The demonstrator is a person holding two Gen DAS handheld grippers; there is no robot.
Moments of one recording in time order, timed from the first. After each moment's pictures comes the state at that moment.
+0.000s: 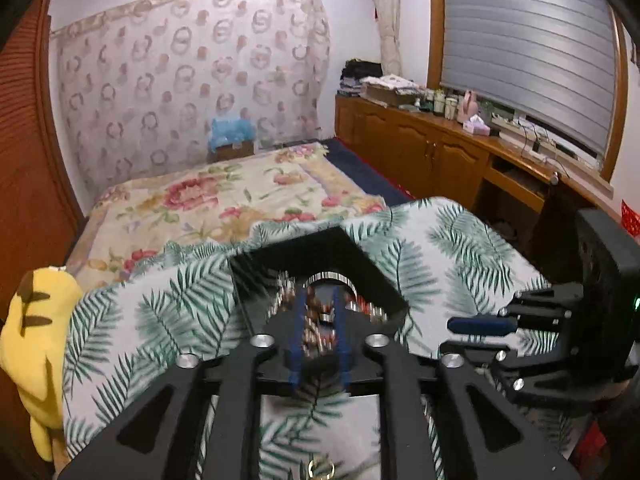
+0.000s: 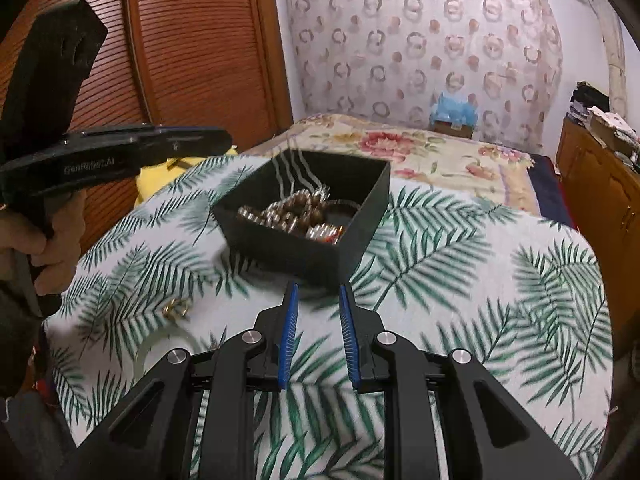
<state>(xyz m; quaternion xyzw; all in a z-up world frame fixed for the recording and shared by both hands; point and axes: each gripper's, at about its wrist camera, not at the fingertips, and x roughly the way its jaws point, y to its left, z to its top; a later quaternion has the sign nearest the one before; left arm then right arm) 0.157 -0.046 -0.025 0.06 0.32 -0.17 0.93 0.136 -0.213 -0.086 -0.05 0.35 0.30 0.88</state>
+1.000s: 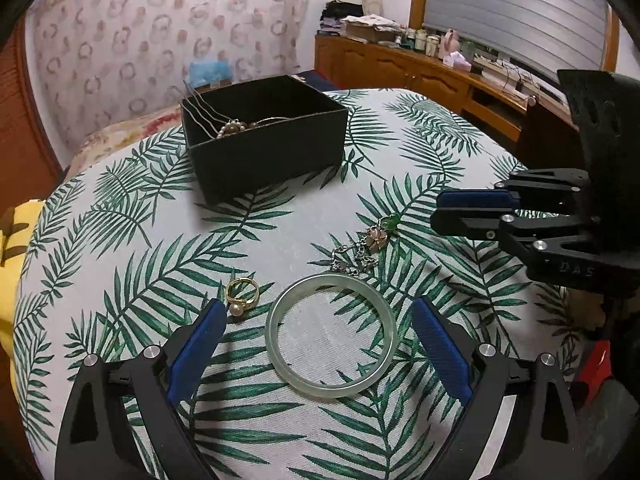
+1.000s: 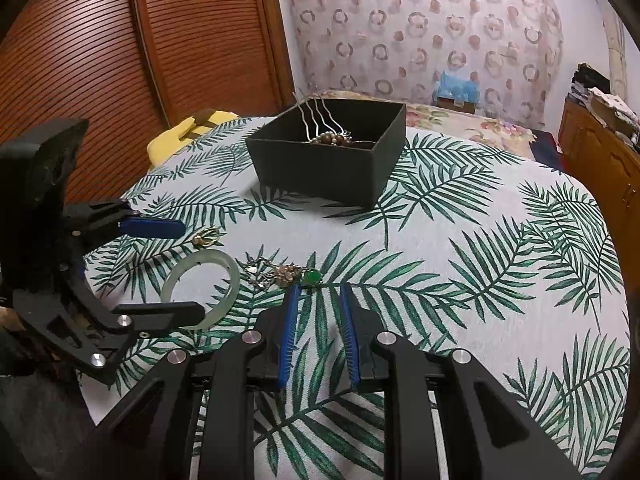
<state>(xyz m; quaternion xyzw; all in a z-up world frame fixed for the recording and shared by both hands) 0.076 -0.058 -0.108 0.07 0.41 -0.19 0.89 0.084 -0.215 -0.106 -0.05 0.38 0.30 0.87</state>
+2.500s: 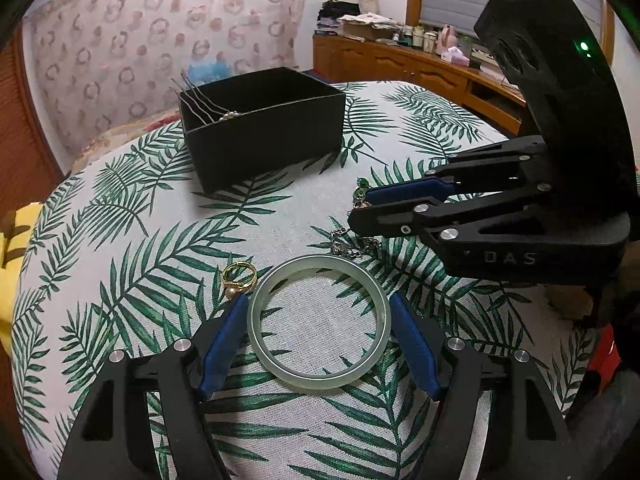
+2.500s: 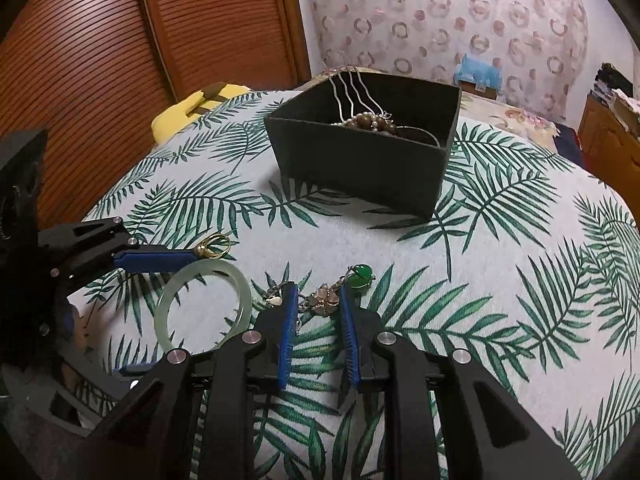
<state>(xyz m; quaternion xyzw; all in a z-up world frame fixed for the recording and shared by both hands) 0.070 -0.057 -0.118 0.09 0.41 -0.19 0.89 0.119 -0.165 -0.123 -0.08 0.42 0.32 0.85</state>
